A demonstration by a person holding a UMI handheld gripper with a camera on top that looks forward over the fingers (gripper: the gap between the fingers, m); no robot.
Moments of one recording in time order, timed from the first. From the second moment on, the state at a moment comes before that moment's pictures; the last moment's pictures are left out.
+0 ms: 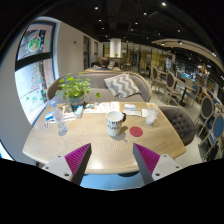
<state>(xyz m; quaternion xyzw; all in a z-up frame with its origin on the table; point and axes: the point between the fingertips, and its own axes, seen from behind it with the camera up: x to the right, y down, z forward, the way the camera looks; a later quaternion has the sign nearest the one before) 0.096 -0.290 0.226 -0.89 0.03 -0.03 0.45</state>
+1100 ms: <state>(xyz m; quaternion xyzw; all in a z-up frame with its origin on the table) -0.222 -0.014 0.110 -0.85 0.02 0.05 0.53</state>
